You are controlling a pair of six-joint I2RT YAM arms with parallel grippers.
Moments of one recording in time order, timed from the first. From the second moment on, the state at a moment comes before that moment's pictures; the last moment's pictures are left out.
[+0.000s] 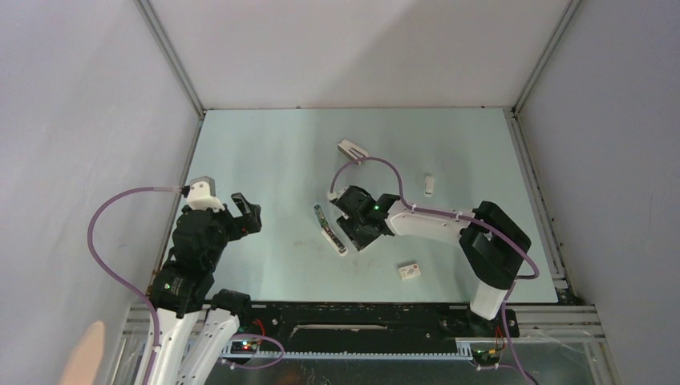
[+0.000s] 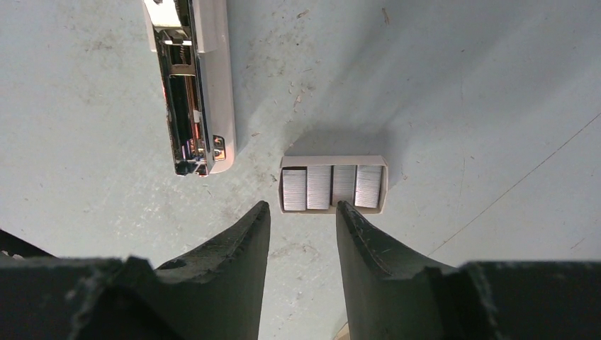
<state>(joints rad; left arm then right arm) -0.22 0.43 0.76 -0.70 -0.18 -0.36 0.95 1.77 1.16 -0.55 0.08 0.26</state>
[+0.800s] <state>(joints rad) -0.22 0.44 0.76 -0.70 -0.18 -0.36 0.99 1.83 1.16 -0.53 0.15 0.29</state>
